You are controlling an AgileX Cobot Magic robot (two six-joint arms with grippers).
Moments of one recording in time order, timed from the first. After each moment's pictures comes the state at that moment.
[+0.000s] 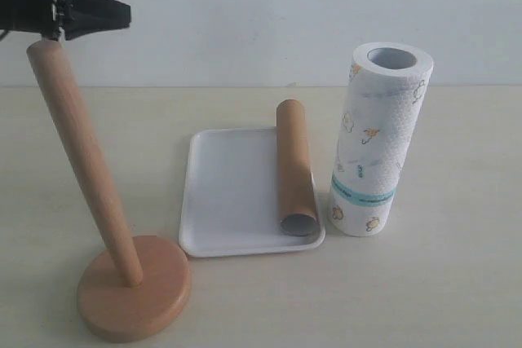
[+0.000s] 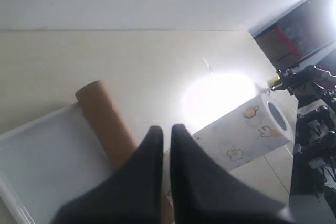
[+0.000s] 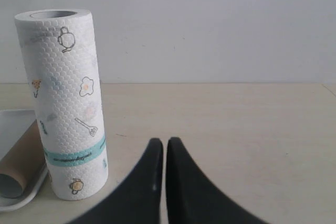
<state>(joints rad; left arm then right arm) 0.13 1.93 -1.49 1.74 -1.21 -2.09 0.10 0.01 0.00 0.00 0.16 0.04</state>
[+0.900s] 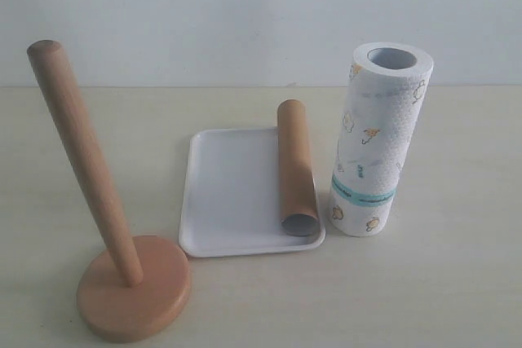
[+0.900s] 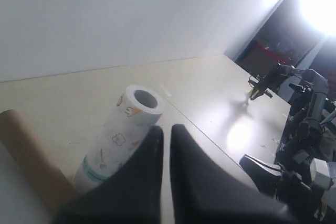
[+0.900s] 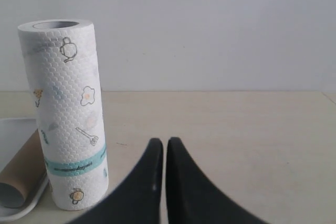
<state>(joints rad) 0.17 1.08 -0.95 1.67 -1.22 -2.09 0.10 0.01 0.00 0.00 0.13 0.04</state>
